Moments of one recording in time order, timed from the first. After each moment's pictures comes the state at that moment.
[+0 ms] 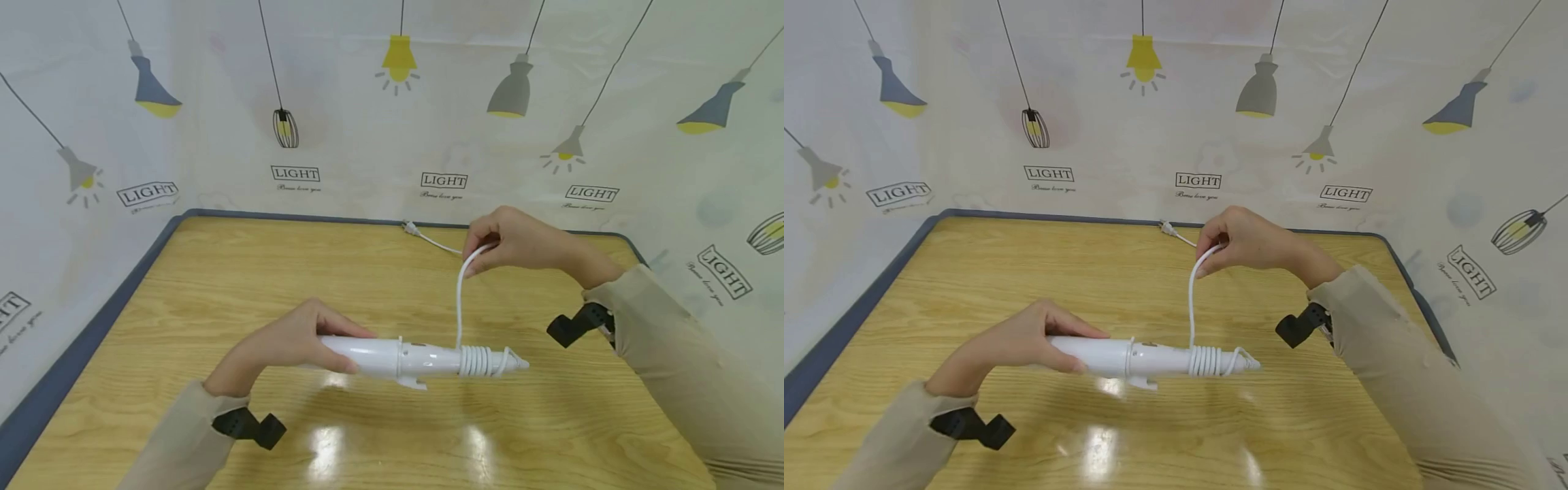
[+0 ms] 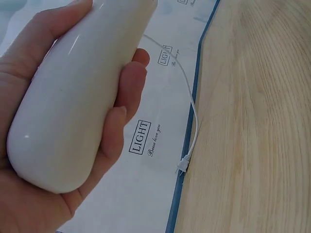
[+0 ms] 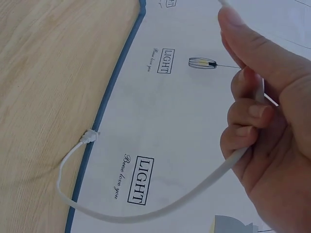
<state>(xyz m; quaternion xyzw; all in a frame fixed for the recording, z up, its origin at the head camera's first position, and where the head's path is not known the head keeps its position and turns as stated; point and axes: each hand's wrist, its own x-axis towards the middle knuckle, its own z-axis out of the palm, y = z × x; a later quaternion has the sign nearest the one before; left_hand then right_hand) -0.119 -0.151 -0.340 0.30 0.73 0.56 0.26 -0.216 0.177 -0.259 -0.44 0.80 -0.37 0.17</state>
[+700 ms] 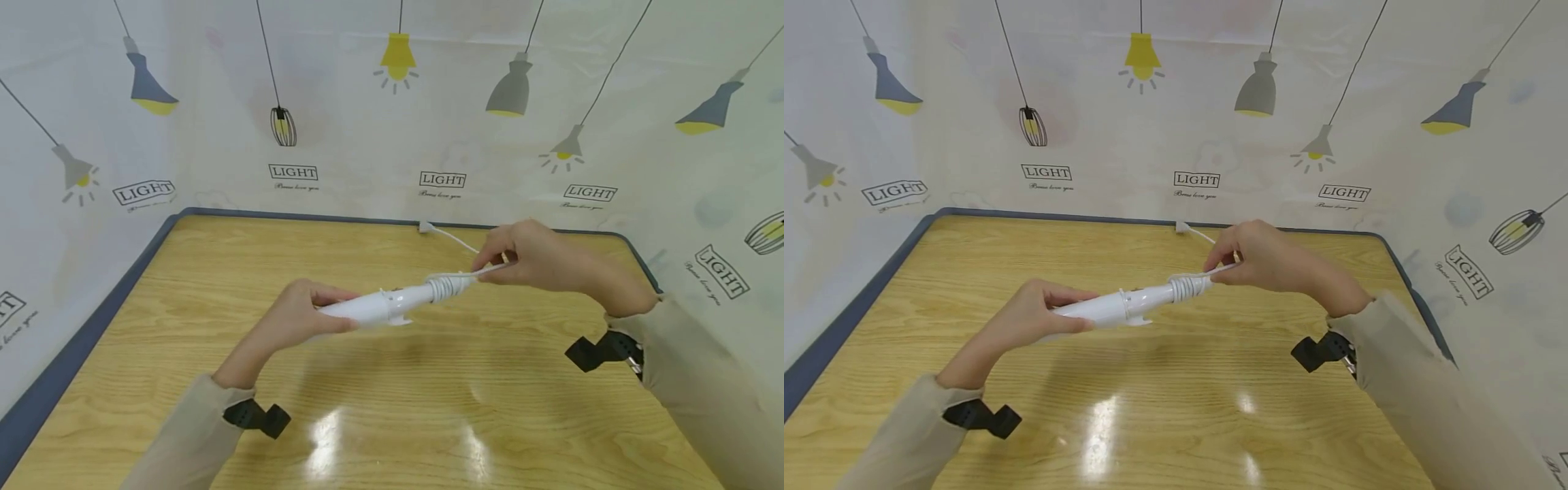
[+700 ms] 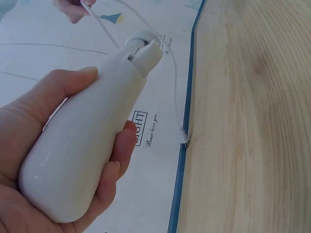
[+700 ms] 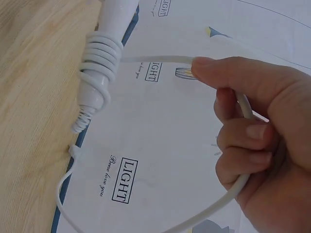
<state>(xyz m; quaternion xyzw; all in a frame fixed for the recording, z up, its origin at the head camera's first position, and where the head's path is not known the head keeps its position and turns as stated) -0.133 -0.147 -0.343 0.12 0.84 0.52 0.13 -0.181 0.187 -0.249 -0.42 0.87 -0.25 0.09</state>
